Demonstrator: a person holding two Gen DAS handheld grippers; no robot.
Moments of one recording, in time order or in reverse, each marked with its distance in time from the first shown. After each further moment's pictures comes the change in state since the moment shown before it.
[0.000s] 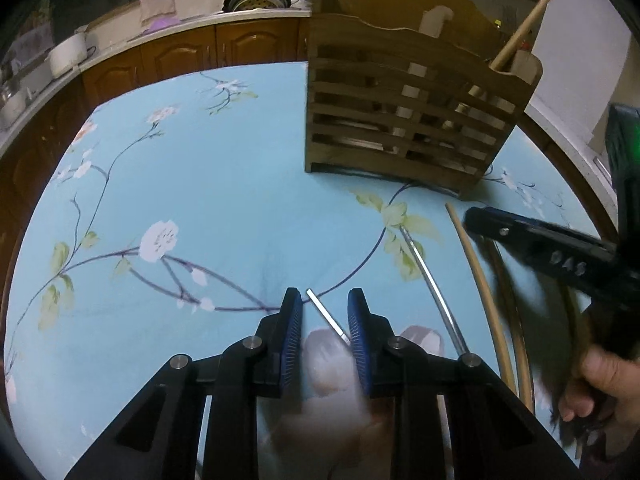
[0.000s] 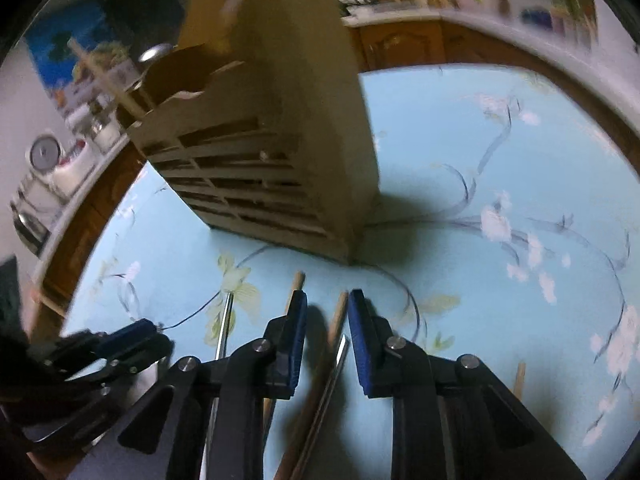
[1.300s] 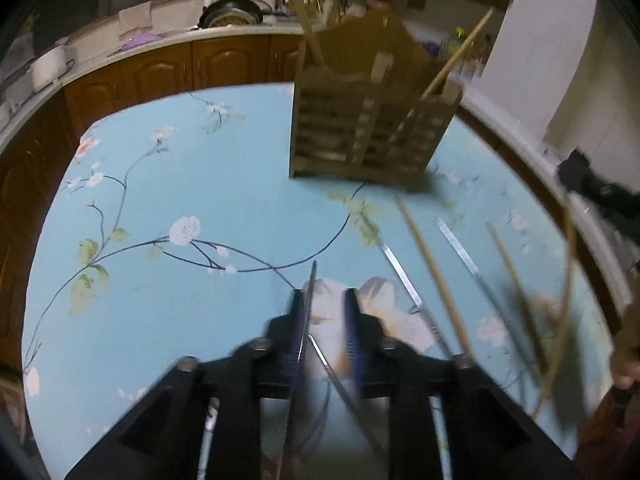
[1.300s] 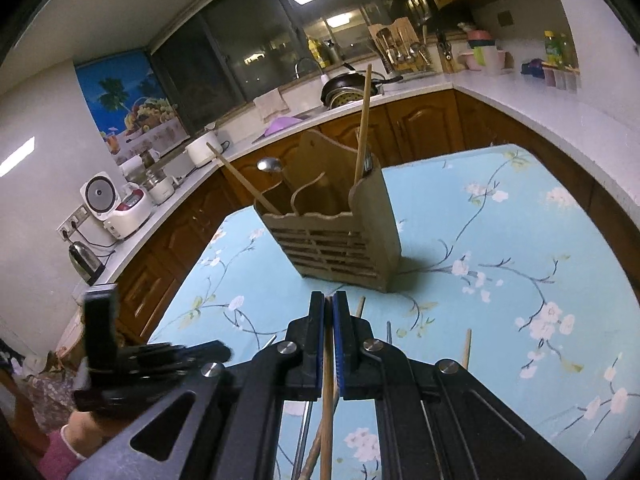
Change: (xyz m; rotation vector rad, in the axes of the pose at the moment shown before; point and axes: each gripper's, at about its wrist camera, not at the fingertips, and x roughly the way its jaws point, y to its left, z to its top) left arm -0.072 0.034 -0.036 0.057 -0.018 -0.107; right arm -0.152 0.006 -0.024 0.070 -0.240 0.178
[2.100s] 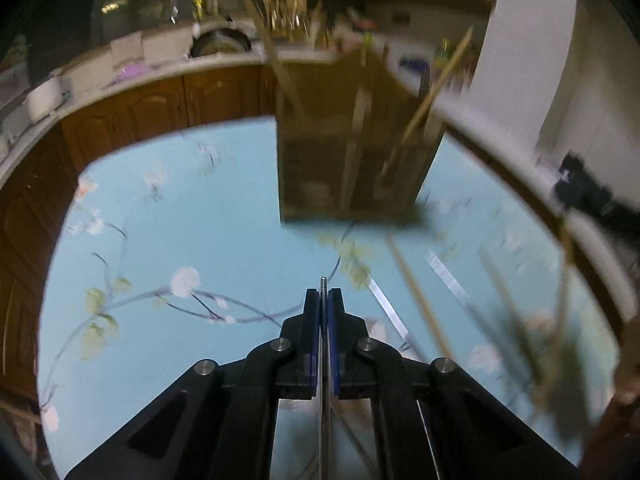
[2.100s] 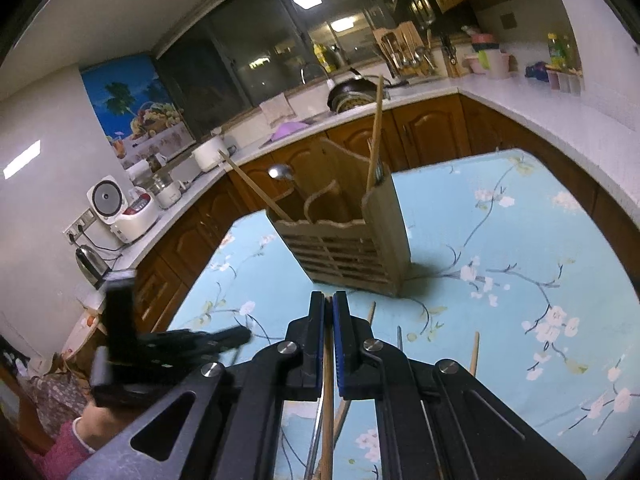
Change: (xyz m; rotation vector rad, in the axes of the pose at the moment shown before) left arm -0.029 -0.013 0.023 0.036 -0.162 -0.026; right arm -0.015 0.011 0.008 -0.012 -0.048 0.022
